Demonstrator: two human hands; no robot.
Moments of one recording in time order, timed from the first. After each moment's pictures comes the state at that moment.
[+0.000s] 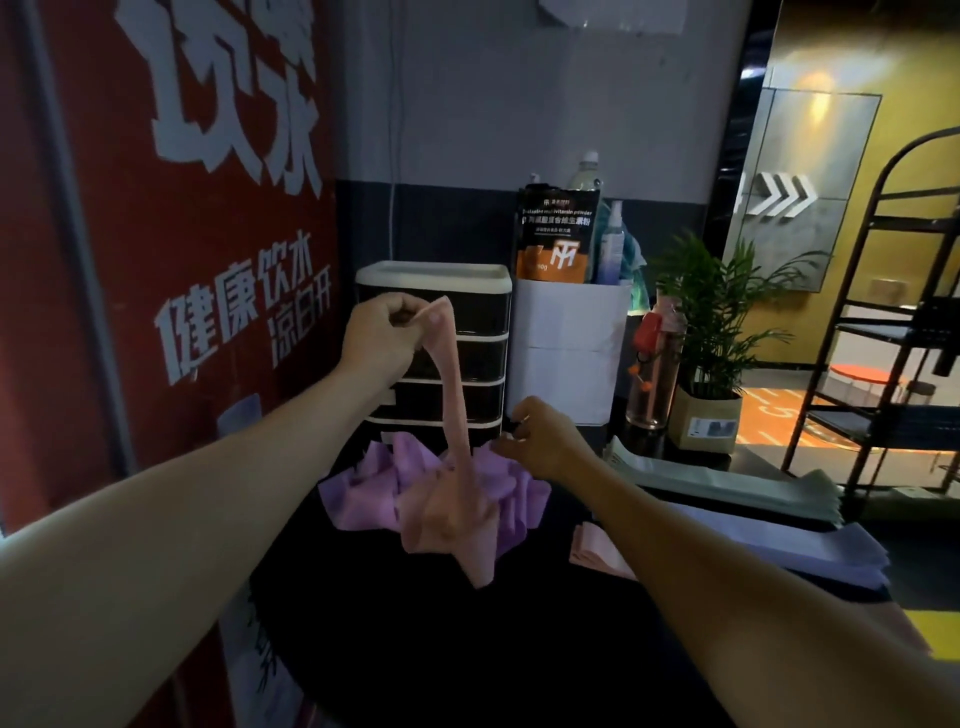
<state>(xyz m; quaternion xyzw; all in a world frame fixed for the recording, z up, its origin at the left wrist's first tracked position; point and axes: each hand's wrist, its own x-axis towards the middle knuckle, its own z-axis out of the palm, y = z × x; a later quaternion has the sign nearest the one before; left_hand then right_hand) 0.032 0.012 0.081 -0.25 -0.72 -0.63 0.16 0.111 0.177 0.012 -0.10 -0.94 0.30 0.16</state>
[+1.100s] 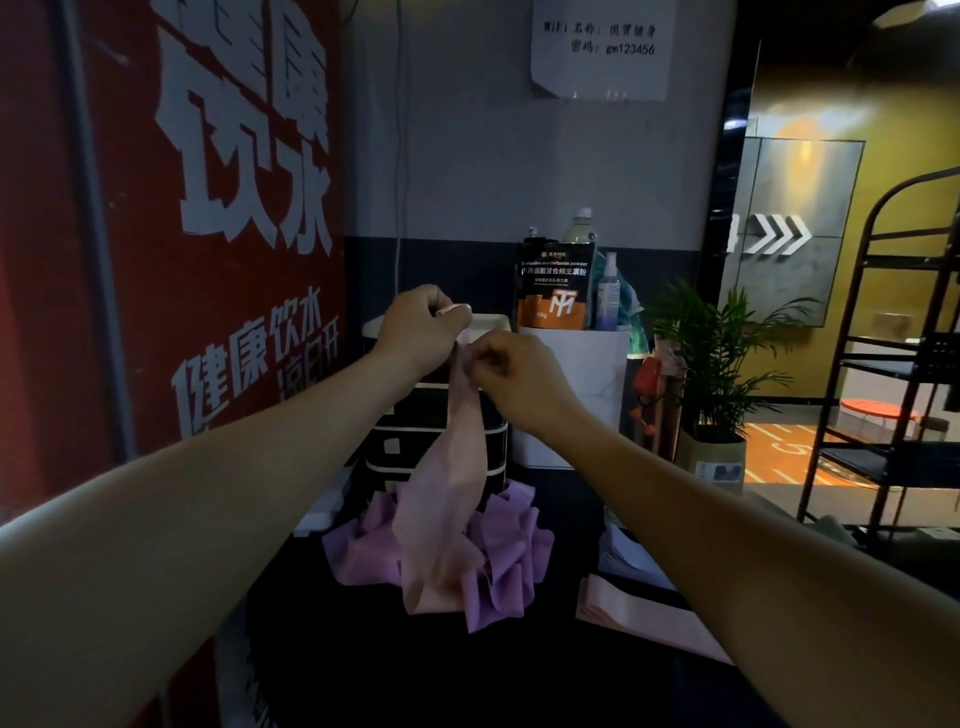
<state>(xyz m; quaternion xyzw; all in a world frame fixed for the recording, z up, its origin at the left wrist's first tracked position) 0.047 0.029 0.148 -0.29 -0.75 -0.57 0.19 0.119 0.139 0.116 0.11 -0.87 0.35 0.34</state>
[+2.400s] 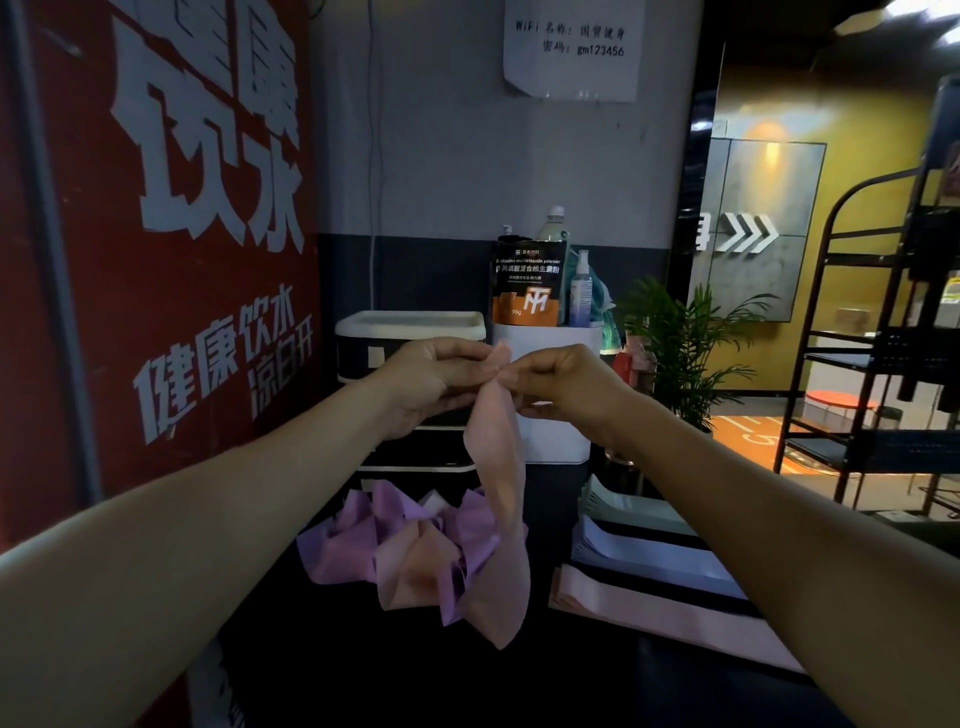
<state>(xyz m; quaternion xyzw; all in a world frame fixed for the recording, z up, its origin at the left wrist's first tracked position) 0.079 0.039 0.121 -0.32 -0.64 -0.68 -0.16 0.163 0.190 0.120 0.04 -0.82 0.54 0.18</state>
